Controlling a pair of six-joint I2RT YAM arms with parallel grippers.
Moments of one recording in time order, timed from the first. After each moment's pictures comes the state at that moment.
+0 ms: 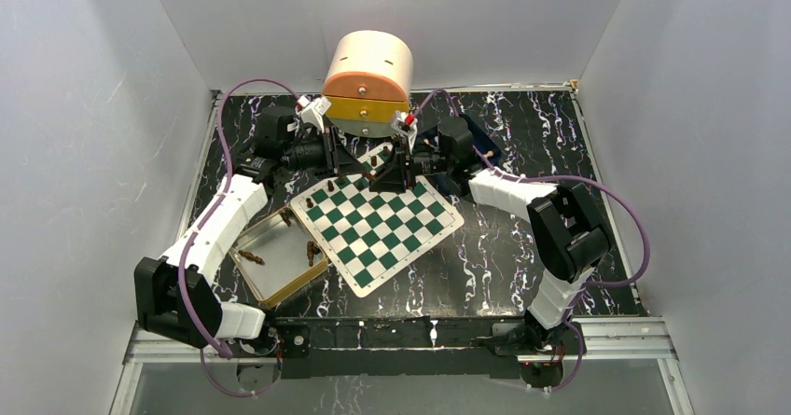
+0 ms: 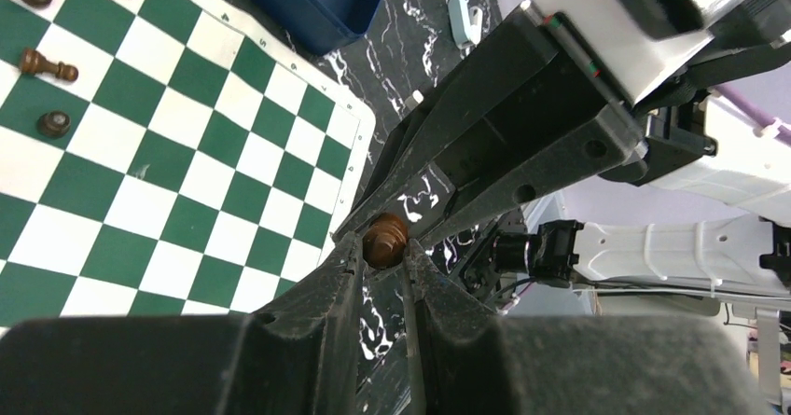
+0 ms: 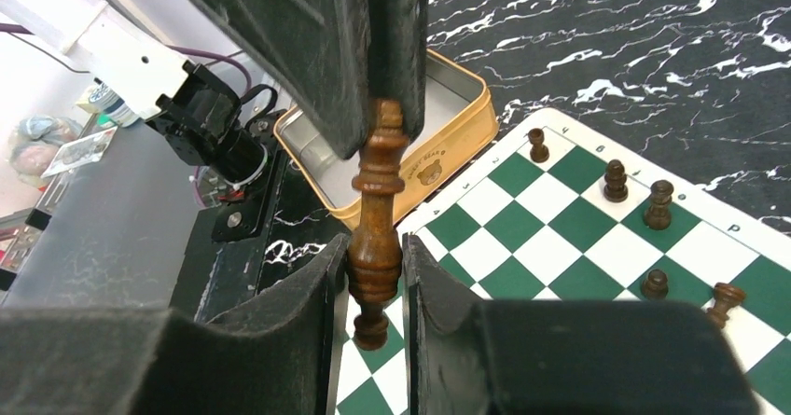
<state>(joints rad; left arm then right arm) -0.29 1.34 1.14 -0.39 0.69 -0.50 0.59 1.76 1.08 0.54 -1.10 0.28</state>
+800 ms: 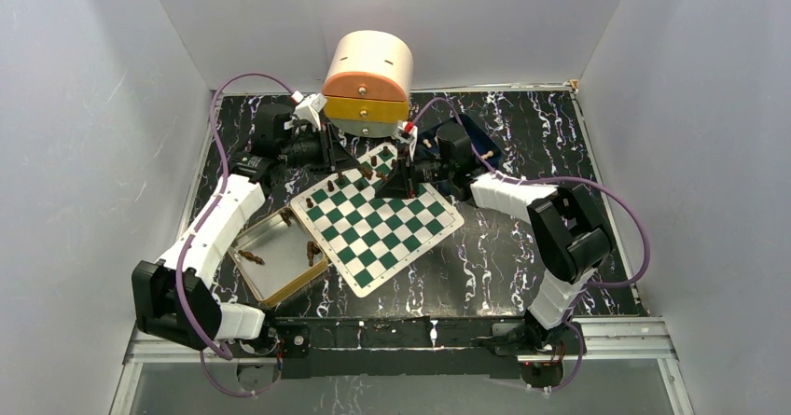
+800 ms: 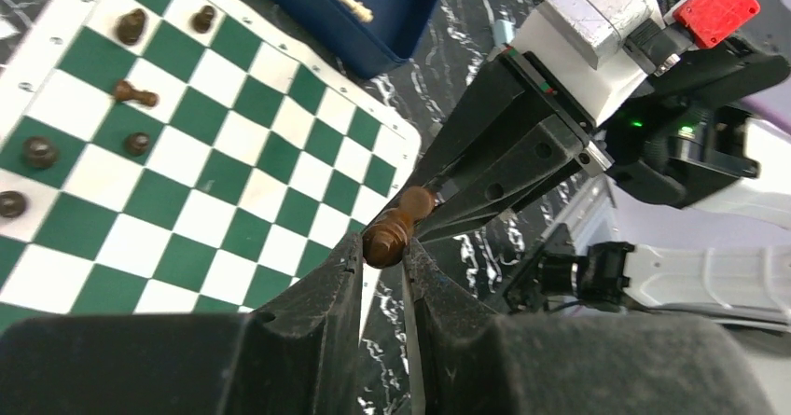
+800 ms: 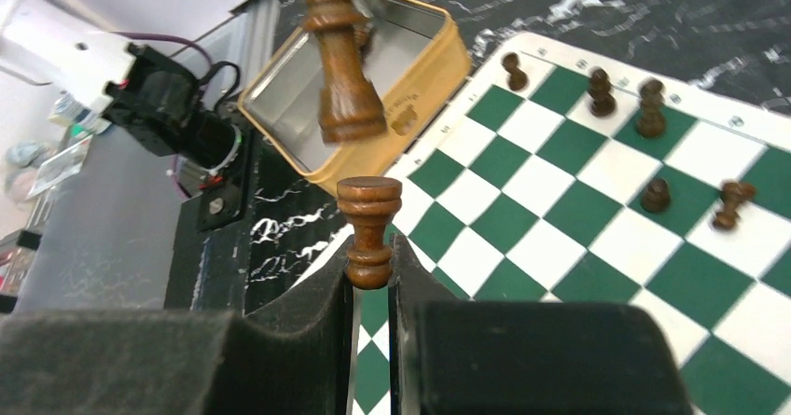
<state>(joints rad) -0.28 1.33 1.15 -0.38 0.62 -0.45 0.59 1.75 1.04 0.44 -1.04 0.25</state>
